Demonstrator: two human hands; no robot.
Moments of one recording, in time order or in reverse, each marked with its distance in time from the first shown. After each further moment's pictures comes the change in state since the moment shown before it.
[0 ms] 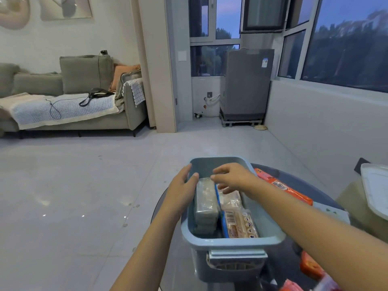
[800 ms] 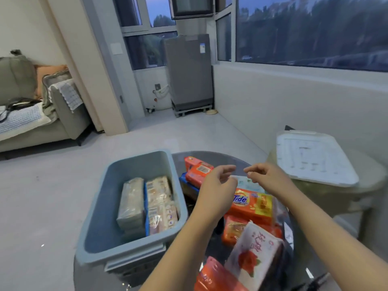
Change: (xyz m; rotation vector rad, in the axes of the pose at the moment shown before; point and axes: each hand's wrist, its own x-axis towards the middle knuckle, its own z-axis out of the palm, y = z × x) left_hand -0.063 0.056 0.216 -0.033 -0.419 0.062; right_hand -0.103 0.185 -0.154 0.040 0.471 0.103
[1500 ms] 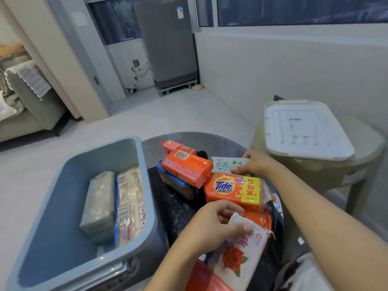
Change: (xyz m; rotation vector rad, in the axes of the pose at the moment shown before) left_hand -0.007 -0.069 0.021 0.212 -0.442 -0.156; right_hand 0.069 0.072 0.010 -0.123 -0.247 0.331
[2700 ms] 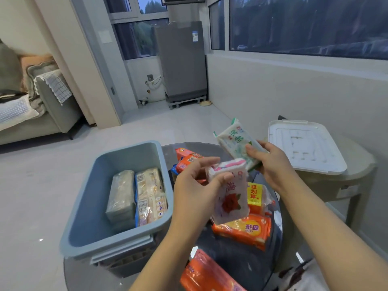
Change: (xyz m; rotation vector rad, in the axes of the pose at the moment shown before) left_hand -0.052 0.054 -0.027 -0.203 0.663 0.386; right_hand -0.083 -0.039 -0.009 0.984 0.185 -0.327
